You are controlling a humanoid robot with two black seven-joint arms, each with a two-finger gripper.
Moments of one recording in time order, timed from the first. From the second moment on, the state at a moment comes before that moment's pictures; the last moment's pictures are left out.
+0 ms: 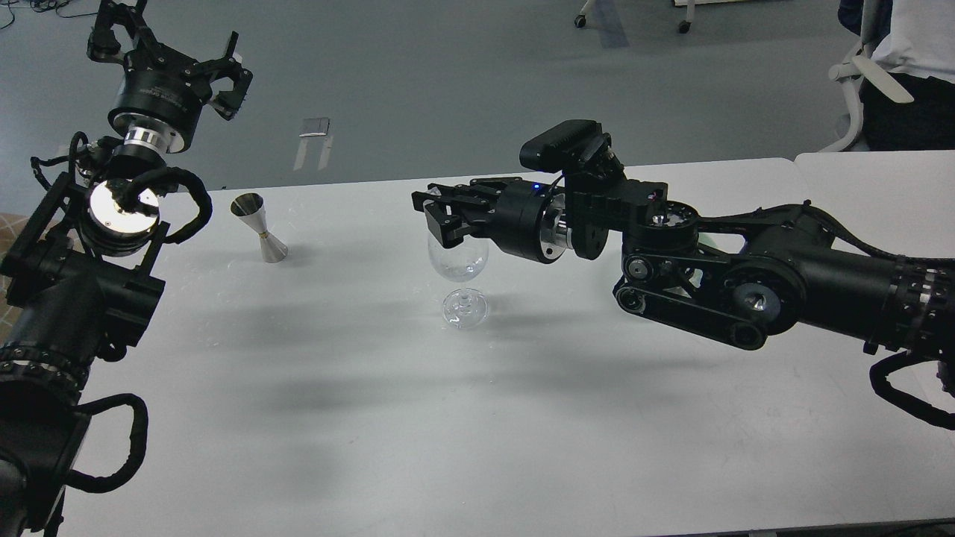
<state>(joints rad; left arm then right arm) -0.86 0.28 -1.26 -0.61 0.08 -0.37 -0.12 1.14 -0.19 0.15 1.18 -1.52 -0.01 0.02</state>
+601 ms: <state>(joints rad) -0.86 0.28 -1.26 -0.61 0.08 -0.37 -0.12 1.15 -0.22 0.15 1.18 -1.53 -0.01 0.02</state>
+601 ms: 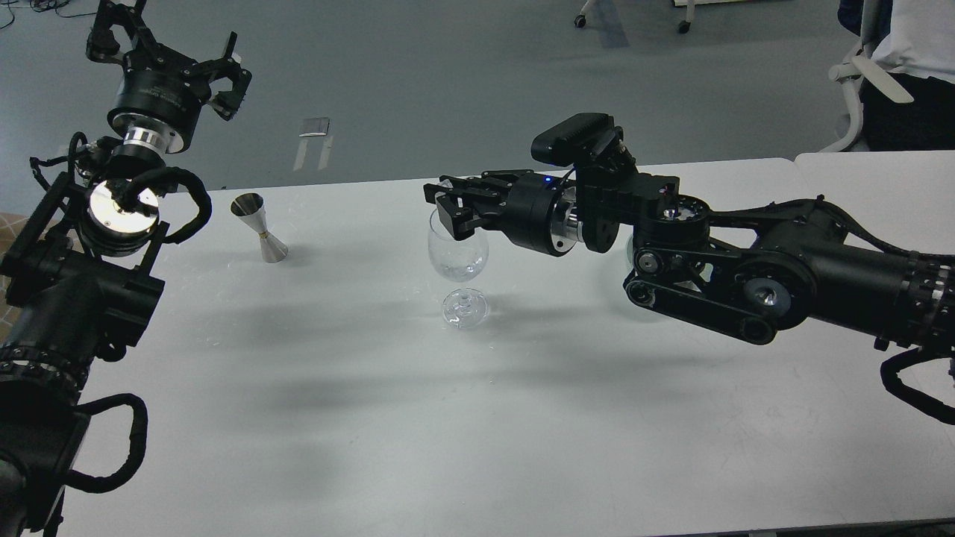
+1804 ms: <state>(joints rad) -0.86 0.28 -1.22 -0.61 0.11 -0.35 -0.12 1.01 -0.01 1.13 1.12 -1.41 -0.01 0.02</state>
